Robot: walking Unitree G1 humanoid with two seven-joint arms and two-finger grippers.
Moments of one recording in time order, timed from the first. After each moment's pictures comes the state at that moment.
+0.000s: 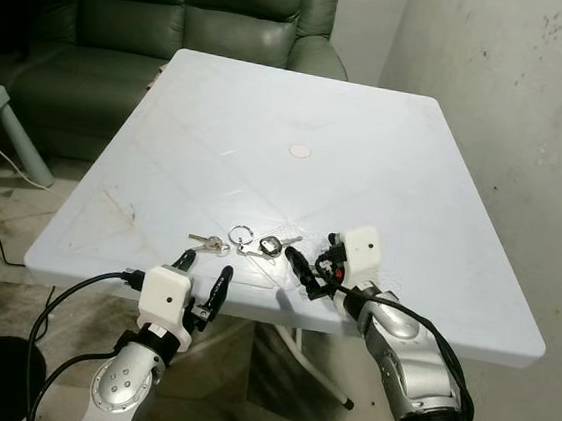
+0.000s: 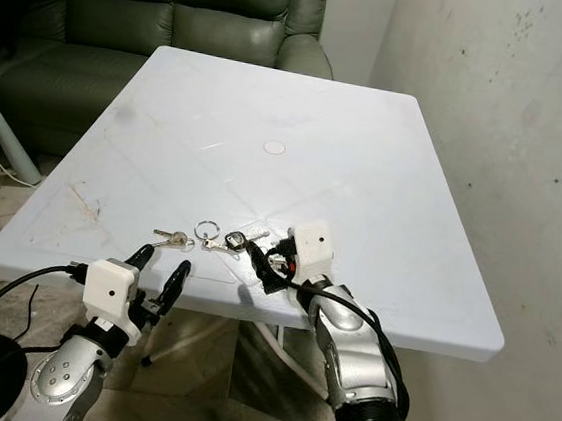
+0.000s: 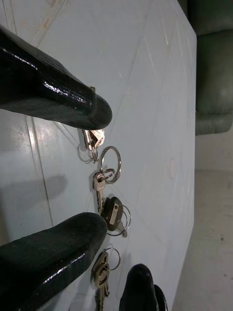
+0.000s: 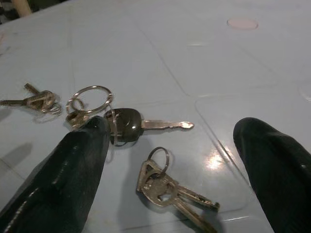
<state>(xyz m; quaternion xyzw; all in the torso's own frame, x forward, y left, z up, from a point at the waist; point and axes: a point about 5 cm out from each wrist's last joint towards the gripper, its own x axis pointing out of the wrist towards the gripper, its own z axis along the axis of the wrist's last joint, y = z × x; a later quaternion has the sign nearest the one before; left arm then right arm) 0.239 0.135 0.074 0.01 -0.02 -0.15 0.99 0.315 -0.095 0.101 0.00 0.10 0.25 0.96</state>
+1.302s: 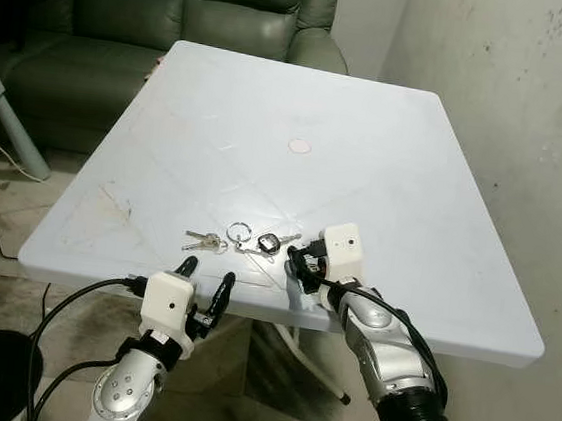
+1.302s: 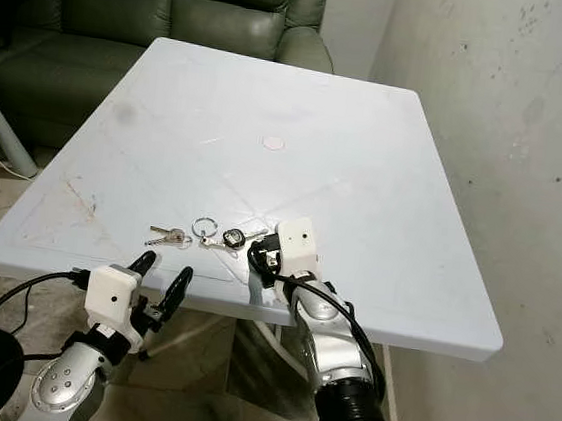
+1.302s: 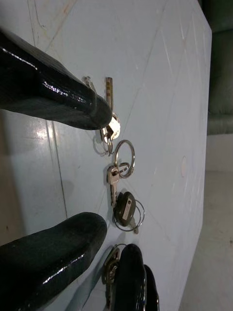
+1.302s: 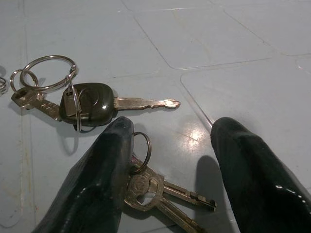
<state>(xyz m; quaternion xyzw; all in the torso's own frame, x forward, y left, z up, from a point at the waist) 0.233 0.131 0.072 0.01 -0.01 -0.14 0.99 0.326 -0.083 0.086 -0.04 0.13 0.20 0.97</state>
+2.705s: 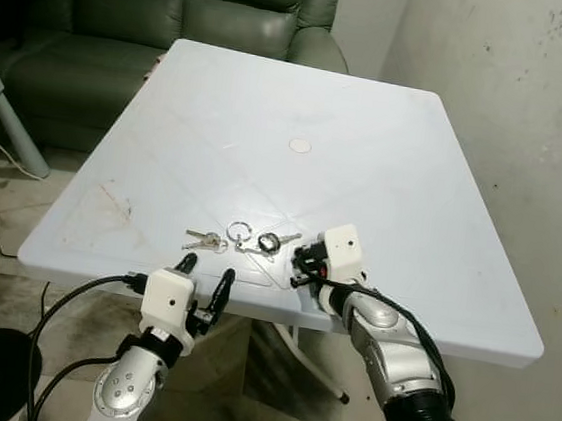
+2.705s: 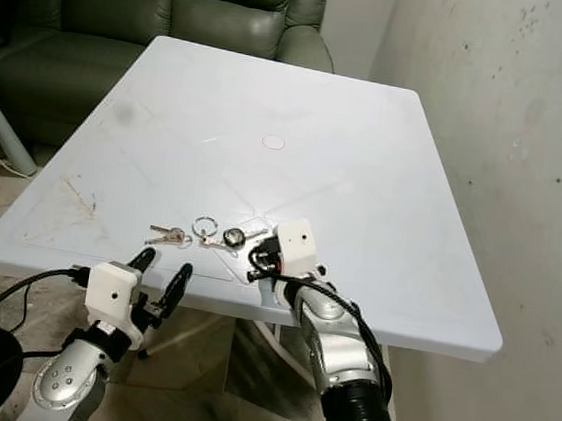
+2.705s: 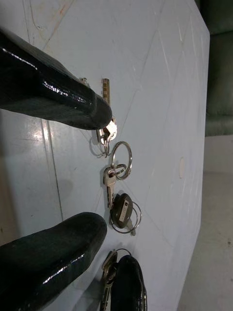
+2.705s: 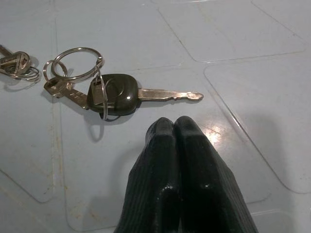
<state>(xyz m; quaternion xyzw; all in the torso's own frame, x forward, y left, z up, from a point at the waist) 0.235 0.131 0.074 0.01 -0.01 -0.14 0.99 0.322 -0.085 0.087 -0.03 0.15 0.24 0.96</state>
